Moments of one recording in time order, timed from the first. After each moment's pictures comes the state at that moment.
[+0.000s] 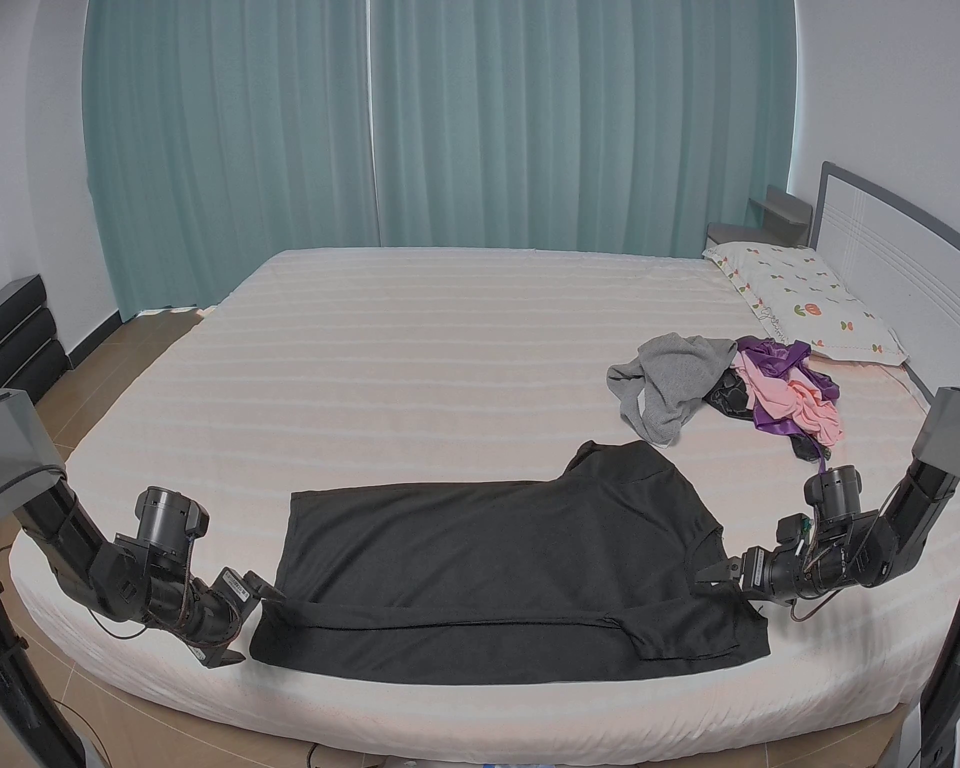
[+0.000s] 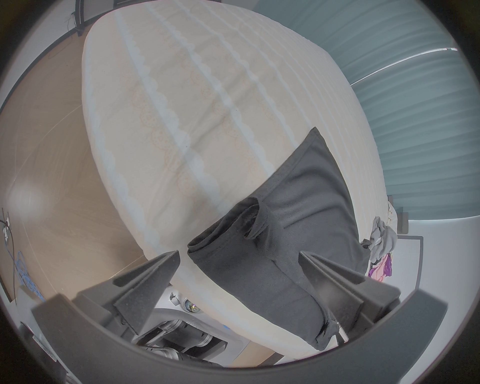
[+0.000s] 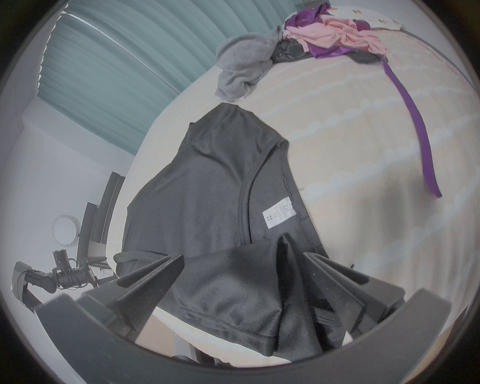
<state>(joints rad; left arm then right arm) -0.06 1.94 -0.48 -0.37 -0.17 -1.04 0.01 2.11 -0.56 -0.60 0.40 0.35</state>
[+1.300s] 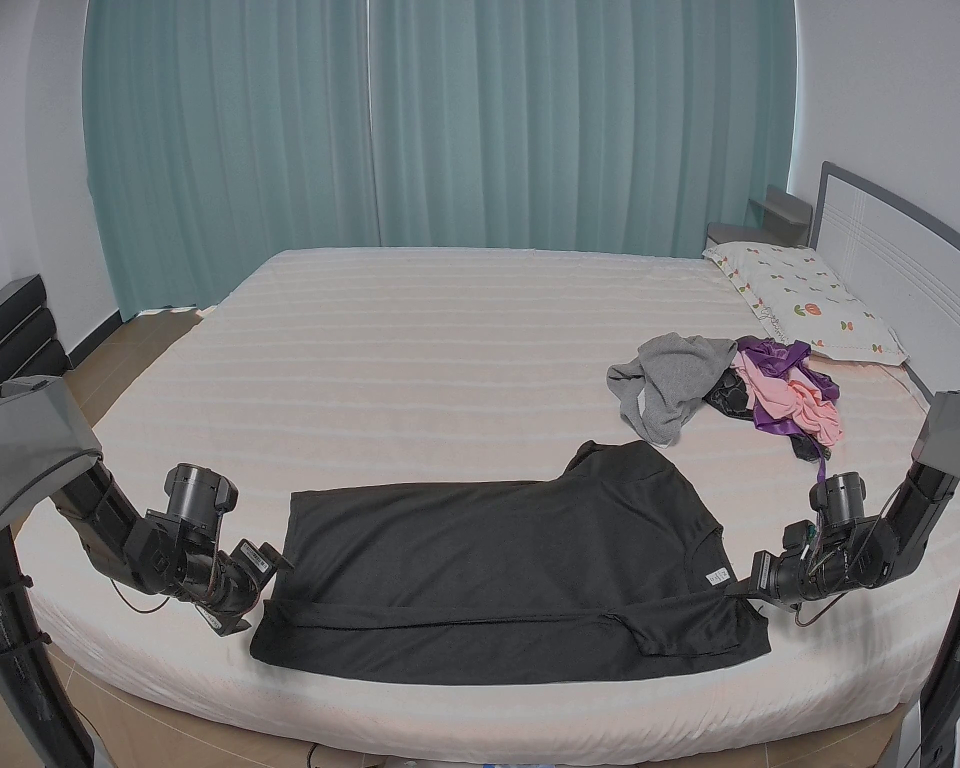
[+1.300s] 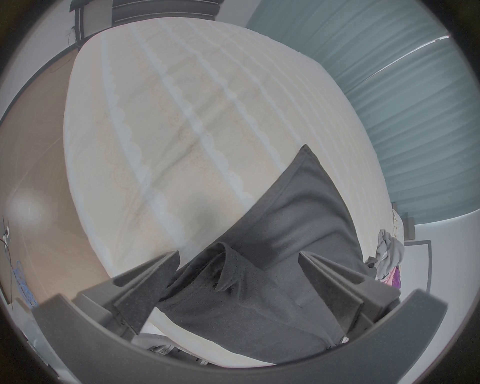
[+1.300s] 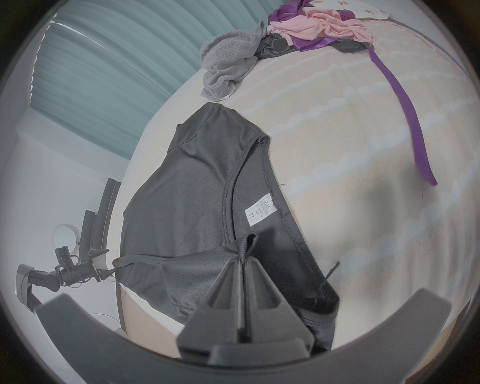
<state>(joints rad) -0.10 2.05 -0.65 -0.35 -0.04 -1.04 -0.03 2.14 -0.55 -0.60 0.41 0.36</state>
